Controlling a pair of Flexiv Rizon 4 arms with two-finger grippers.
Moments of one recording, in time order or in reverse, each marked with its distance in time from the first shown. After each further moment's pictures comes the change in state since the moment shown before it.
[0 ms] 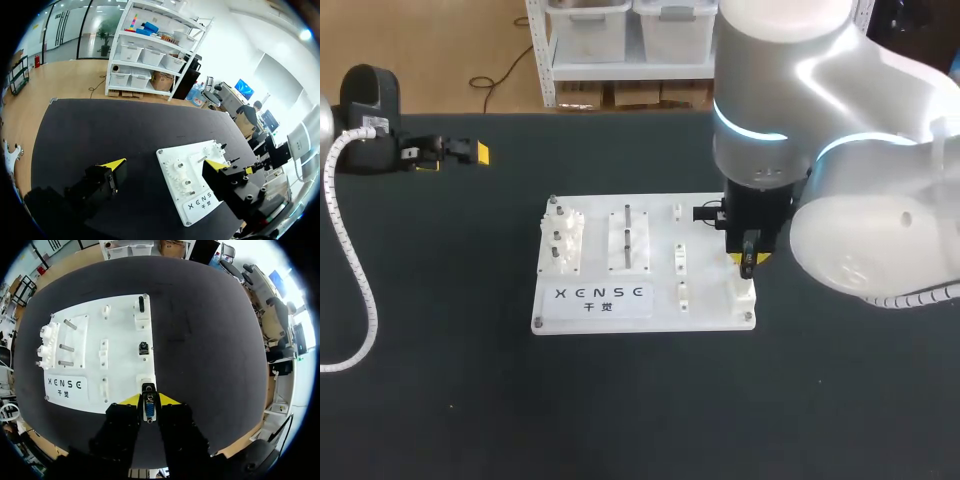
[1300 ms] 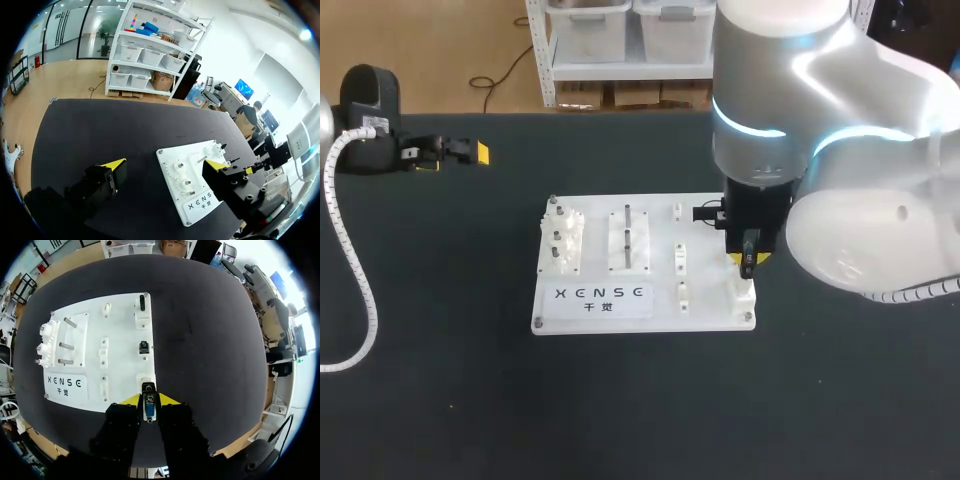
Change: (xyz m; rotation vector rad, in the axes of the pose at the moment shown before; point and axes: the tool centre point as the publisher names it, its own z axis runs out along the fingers) left arm 0.000 0.000 0.000 0.000 0.000 0.000; right arm 0.001 0.000 0.000 0.003 0.015 -0.013
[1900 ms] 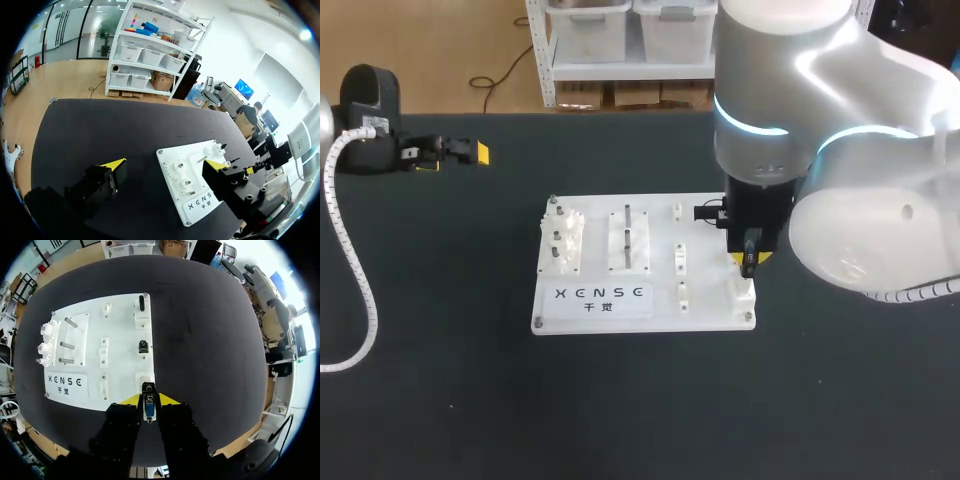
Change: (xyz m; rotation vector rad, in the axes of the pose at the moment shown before) left arm 0.000 0.000 0.000 0.000 0.000 0.000; right arm 0.001 -0.001 -0.003 0.000 -0.002 -0.002
